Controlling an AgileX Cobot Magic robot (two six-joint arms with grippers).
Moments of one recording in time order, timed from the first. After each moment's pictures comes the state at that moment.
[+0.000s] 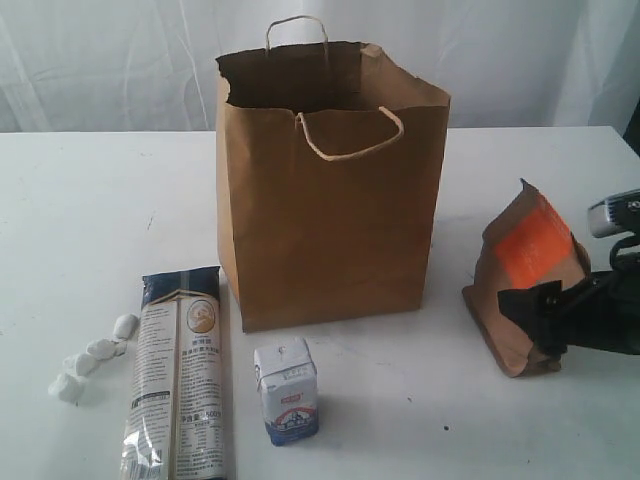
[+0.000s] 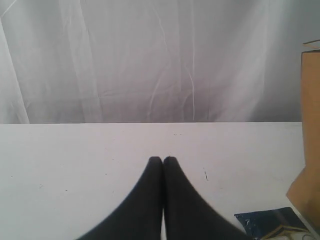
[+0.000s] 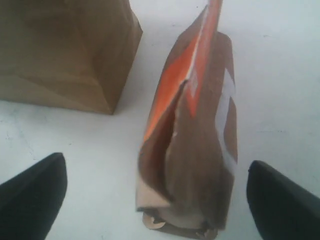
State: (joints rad) left arm -0.10 0.13 -0.07 1.66 0.06 -1.68; right arm -0.04 1.21 -0.39 1.64 0.37 -1.81
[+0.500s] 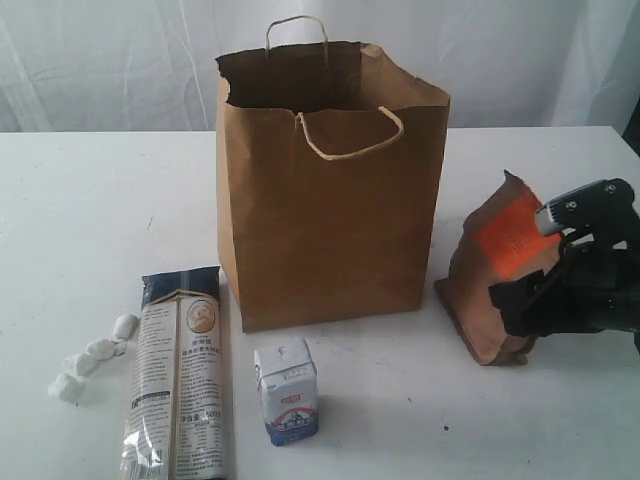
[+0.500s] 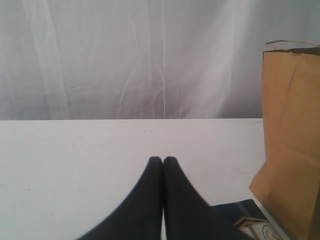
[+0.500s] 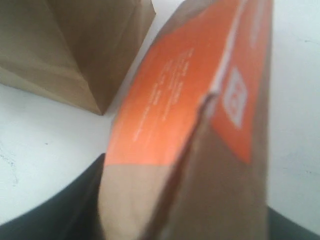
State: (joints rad) left arm -0.10 0.13 -0.07 1.66 -0.04 -1.73; right arm -0.04 1.51 -0.51 1.75 0.45 -2.10
